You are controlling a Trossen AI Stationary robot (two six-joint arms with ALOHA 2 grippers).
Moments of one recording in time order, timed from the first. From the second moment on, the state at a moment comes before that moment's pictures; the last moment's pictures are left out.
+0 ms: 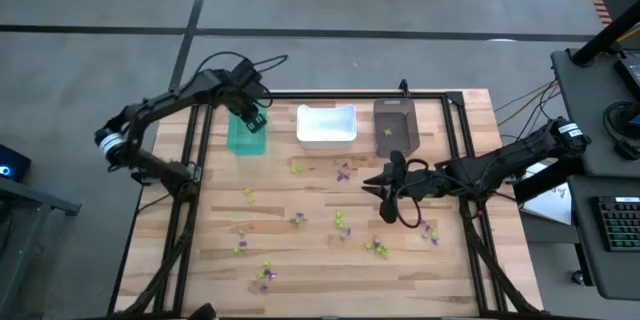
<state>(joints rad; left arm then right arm) 0.74 1.41 1.14 -0.92 -0.08 0.09 0.28 1.16 0.72 -0.09 0.38 0.40</state>
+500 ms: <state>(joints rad) 0.27 1.15 0.90 -0.53 -0.08 -0.12 0.28 1.16 0.75 -0.10 0.35 0.47</state>
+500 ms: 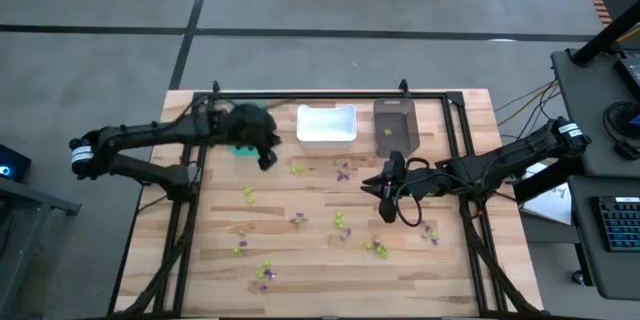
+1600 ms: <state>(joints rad) 0.01 1.19 0.55 0.17 -0.06 -0.16 0.41 1.24 0.62 -0.11 0.23 0.54</state>
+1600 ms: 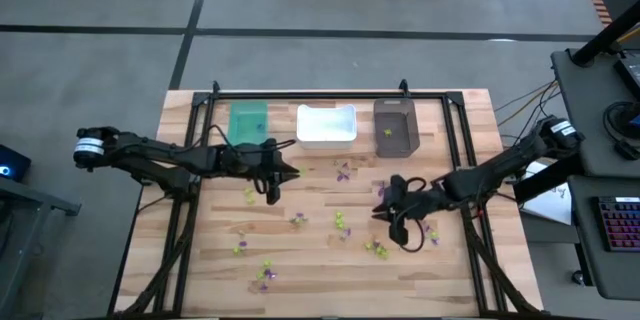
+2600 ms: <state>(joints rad) -0.14 1.42 0.57 0.54 -0.04 -0.19 0.42 1.58 0.65 0.24 0.44 0.28</state>
